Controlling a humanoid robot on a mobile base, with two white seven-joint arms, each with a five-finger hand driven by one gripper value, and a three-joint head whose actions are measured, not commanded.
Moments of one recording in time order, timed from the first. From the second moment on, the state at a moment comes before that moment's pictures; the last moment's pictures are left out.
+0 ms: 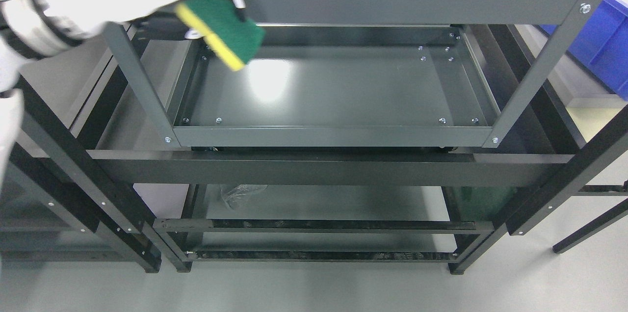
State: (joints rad) left arm -1.04 0.50 -0.26 -1.45 -0.24 -0.78 -0.63; right arm -0.07 0.00 -0.21 0.00 -0.11 0.08 -0.07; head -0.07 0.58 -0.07
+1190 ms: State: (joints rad) left arm -1.06 0.06 -0.57 -1.25 -0.42 -0.70 -0.29; right arm -0.07 0.00 -0.21 0.00 -0.11 0.08 -0.07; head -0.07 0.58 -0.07
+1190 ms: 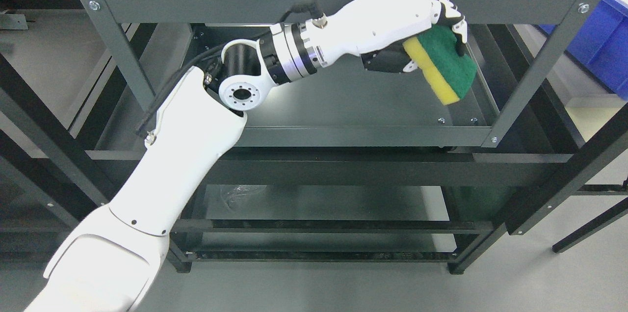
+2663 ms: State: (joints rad) left arm -0.09 0.00 -0.12 -1.64 0.12 -0.39 0.10; right arm -0.07 0.00 -0.21 0.00 -0.11 0.08 -0.07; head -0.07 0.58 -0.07
